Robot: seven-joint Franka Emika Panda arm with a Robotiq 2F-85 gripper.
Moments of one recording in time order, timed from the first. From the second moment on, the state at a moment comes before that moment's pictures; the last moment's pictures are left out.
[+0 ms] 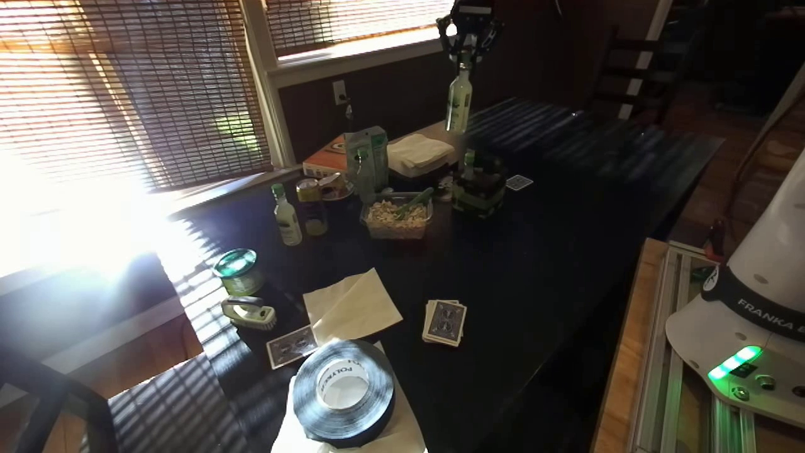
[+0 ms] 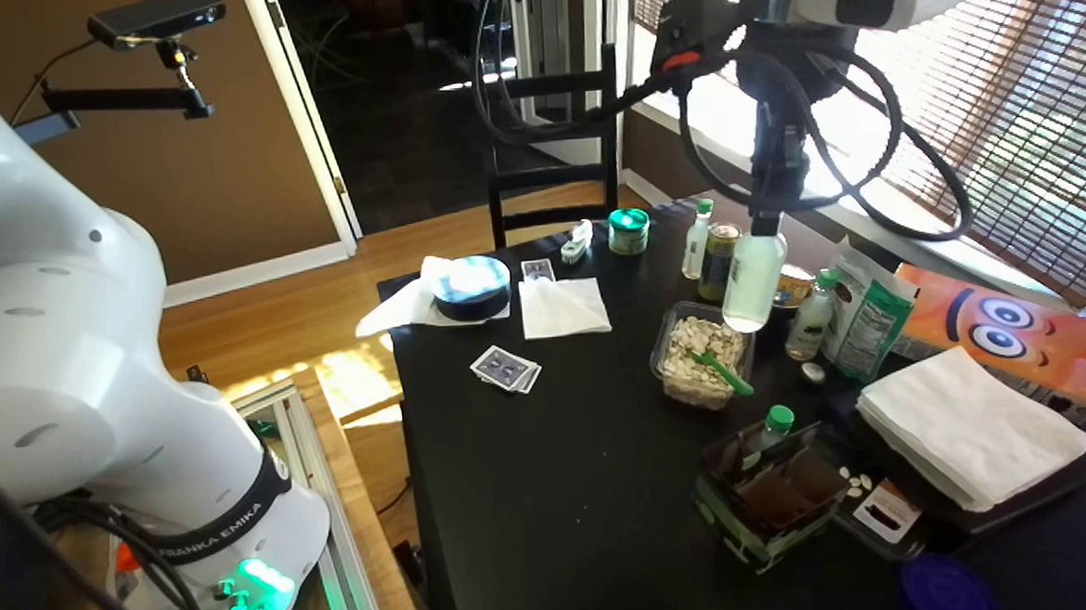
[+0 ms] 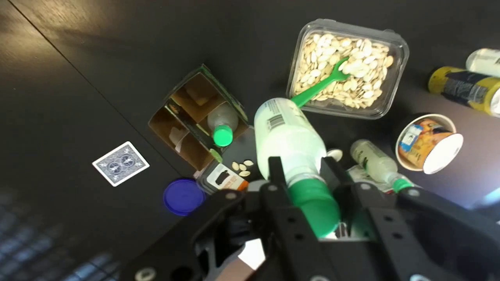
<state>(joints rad) -0.15 -0.04 -0.18 -2.05 0.02 2.11 0.49</state>
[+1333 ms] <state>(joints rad) -0.29 -0.01 -0.29 -2.25 -0.07 2.39 0.82</state>
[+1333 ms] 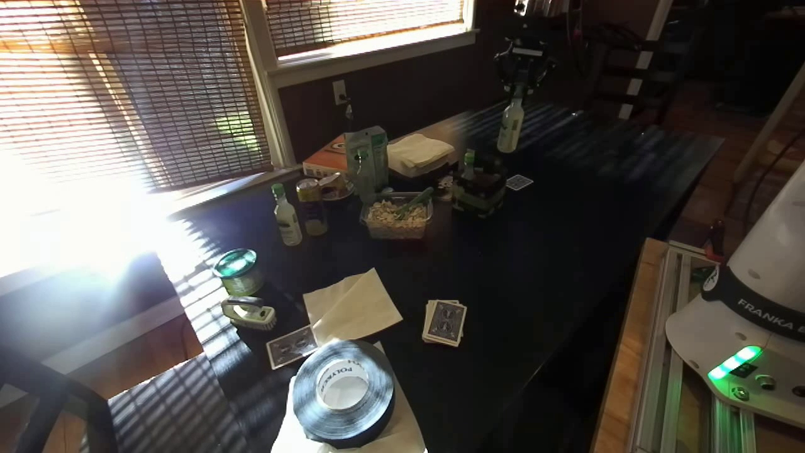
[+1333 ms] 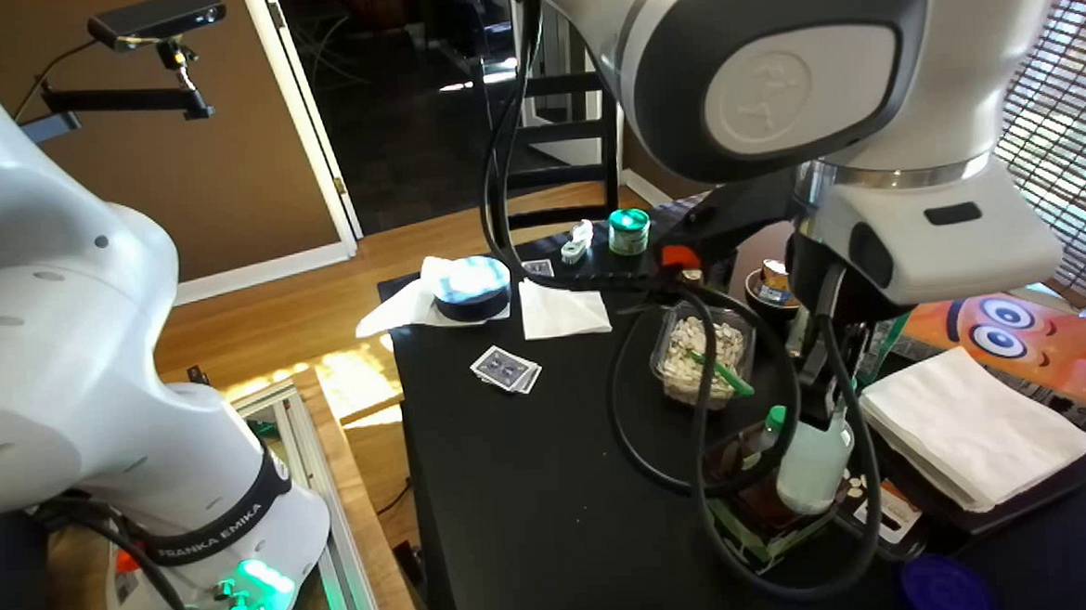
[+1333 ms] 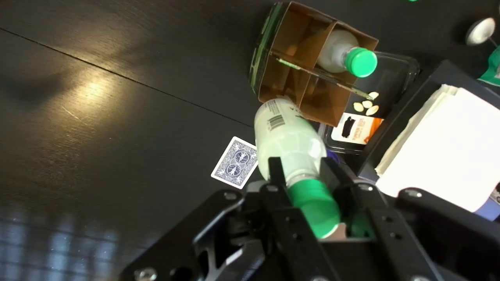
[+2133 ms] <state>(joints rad) -0.26 0.07 -0.27 -2.25 -0.08 2.42 0.88</state>
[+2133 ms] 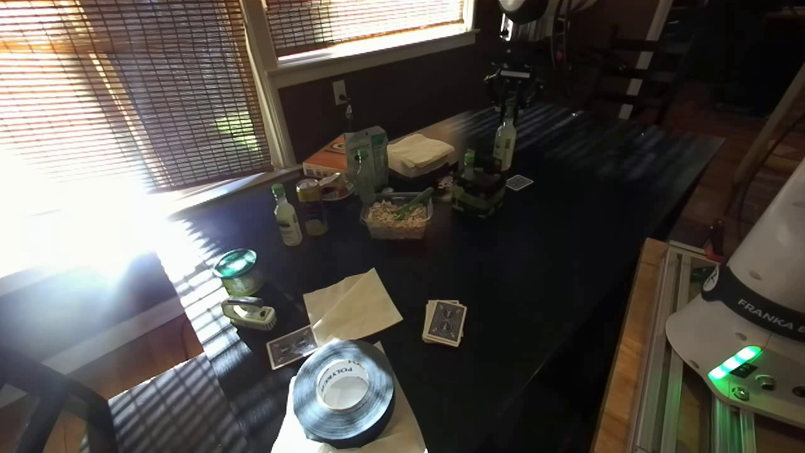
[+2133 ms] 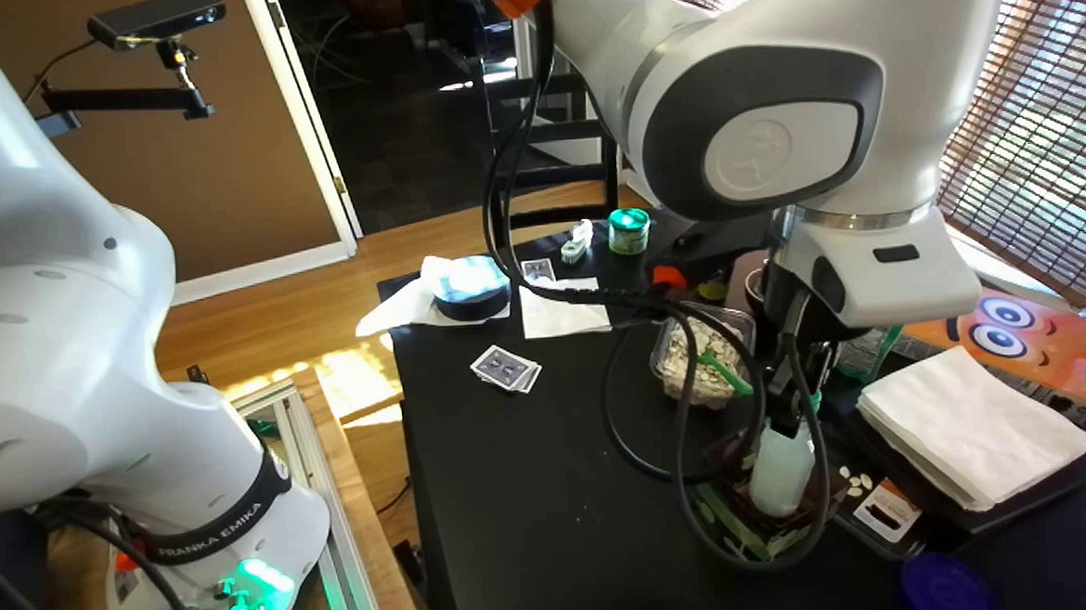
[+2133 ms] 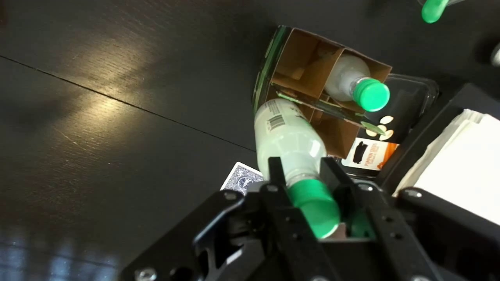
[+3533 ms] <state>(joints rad) -0.26 0.25 -0.28 -2.20 0.09 2.49 0.86</state>
